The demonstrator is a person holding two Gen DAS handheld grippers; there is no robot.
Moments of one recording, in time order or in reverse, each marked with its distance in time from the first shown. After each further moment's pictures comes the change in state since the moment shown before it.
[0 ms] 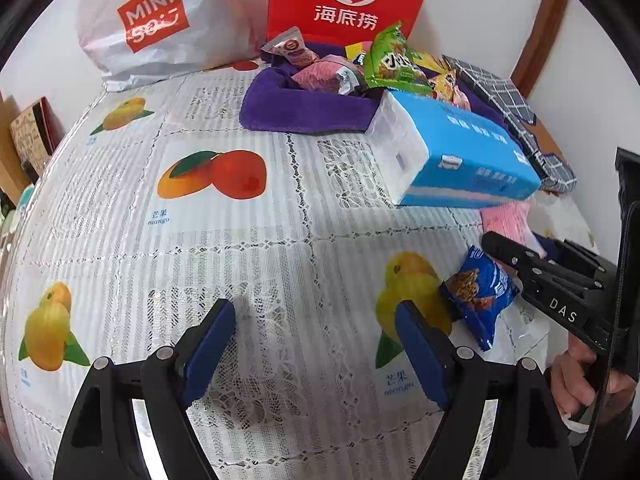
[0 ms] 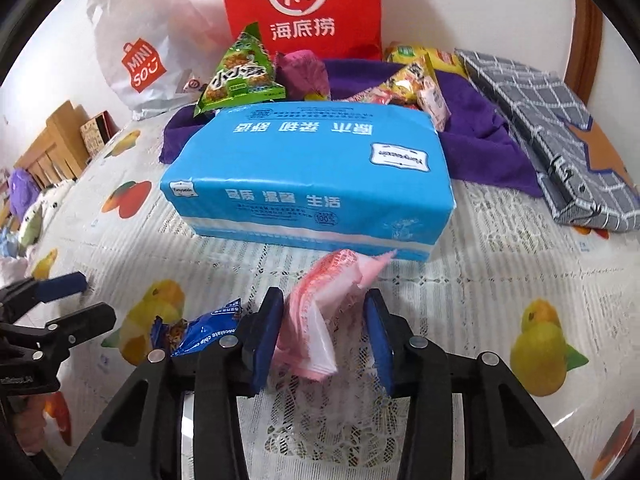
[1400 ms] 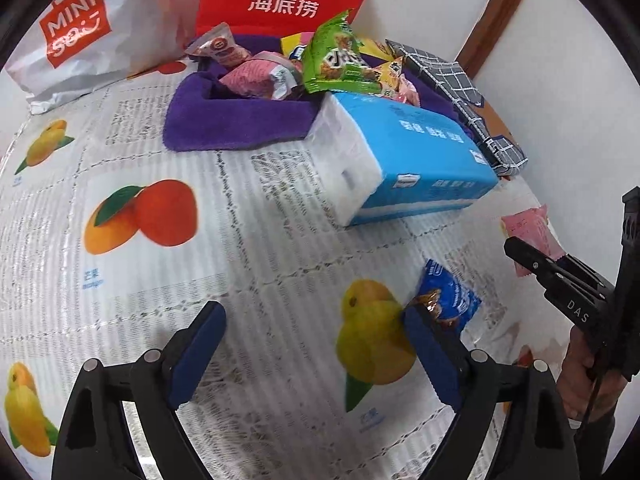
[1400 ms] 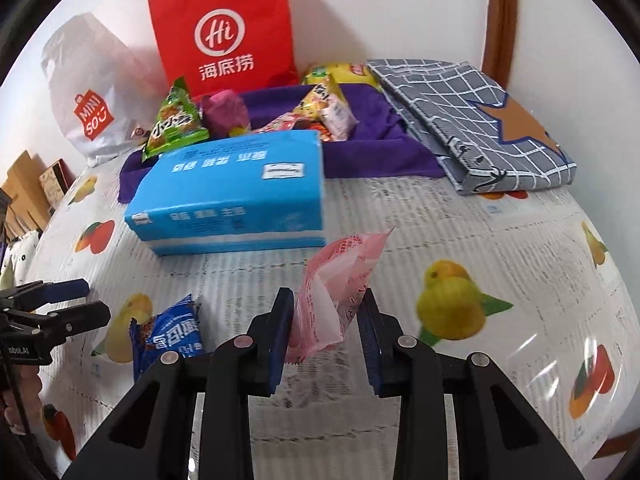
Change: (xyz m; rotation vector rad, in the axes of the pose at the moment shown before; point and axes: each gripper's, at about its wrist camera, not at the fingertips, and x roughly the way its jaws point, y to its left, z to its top) left arm 0.018 -0.007 0.035 0.107 0.061 -0.238; right arm -0.050 -0.039 -0.019 0.185 -0.058 -0.153
